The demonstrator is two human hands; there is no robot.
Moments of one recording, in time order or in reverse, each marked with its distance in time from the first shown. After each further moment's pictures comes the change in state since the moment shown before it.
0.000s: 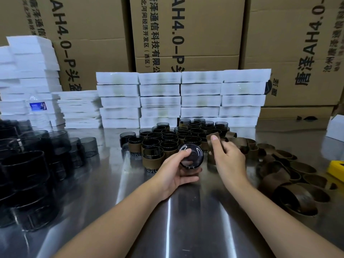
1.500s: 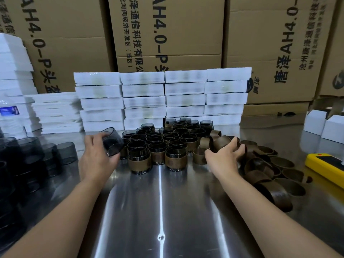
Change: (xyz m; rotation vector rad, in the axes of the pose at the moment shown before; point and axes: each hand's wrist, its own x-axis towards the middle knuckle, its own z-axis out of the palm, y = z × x) left_hand 0.015 0.043 -0.121 1.408 0.917 0.589; right_hand 0.019 0.018 -0.012 -0.247 0.032 0.450
